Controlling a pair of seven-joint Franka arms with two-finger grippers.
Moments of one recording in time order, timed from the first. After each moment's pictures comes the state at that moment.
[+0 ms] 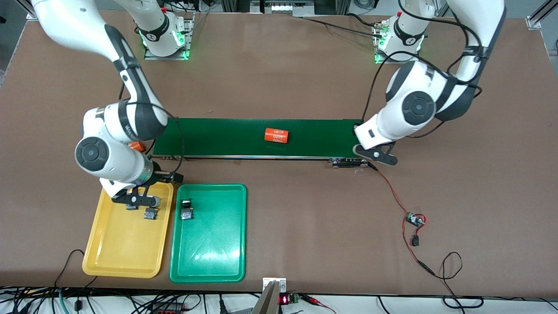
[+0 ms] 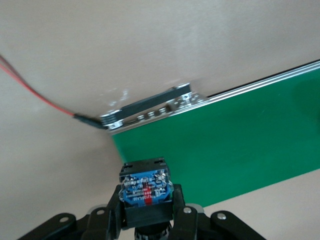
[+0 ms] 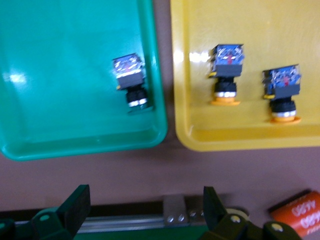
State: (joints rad) left arm -0.02 0.32 -0.41 -1.91 0.00 2.05 -0.14; right arm 0.17 0.53 0.10 -1.56 -0.02 2.03 0.38
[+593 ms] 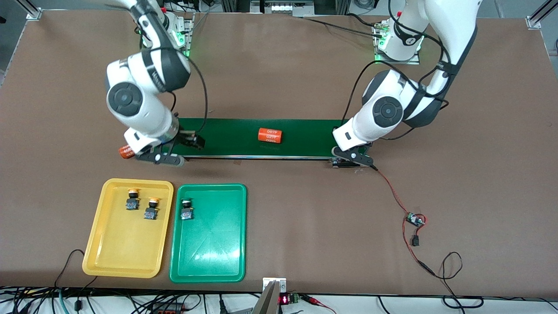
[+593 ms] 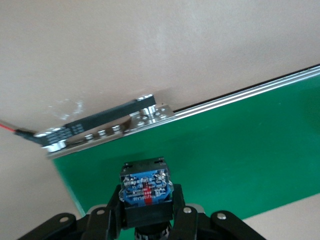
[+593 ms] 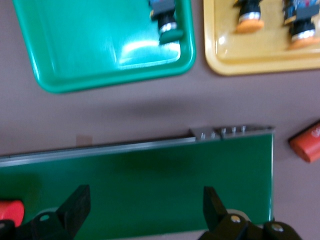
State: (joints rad) left arm -0.09 0.41 -0.41 -1.95 0.00 2.21 -0.21; right arm 0.30 0.24 0.11 -1.90 -0.01 2.07 0.53
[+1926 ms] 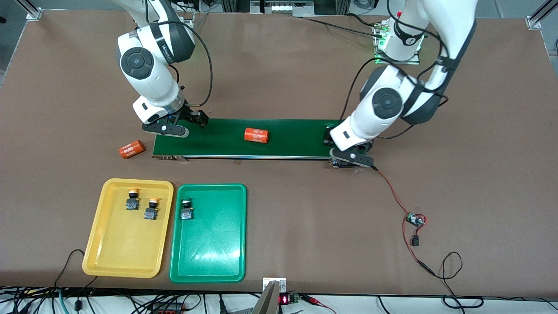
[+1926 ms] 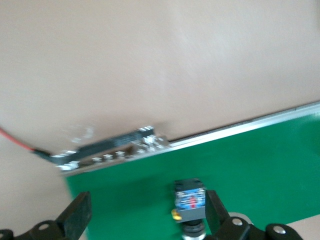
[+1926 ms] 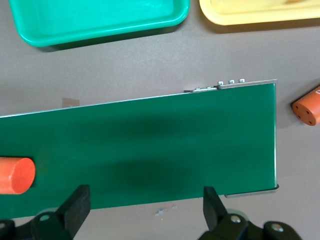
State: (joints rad) left arm -0.12 0.34 -0.36 -1.90 0.00 2.22 -0.26; right arm 0.33 0.07 0.11 -2.18 -0.01 2.22 0.58
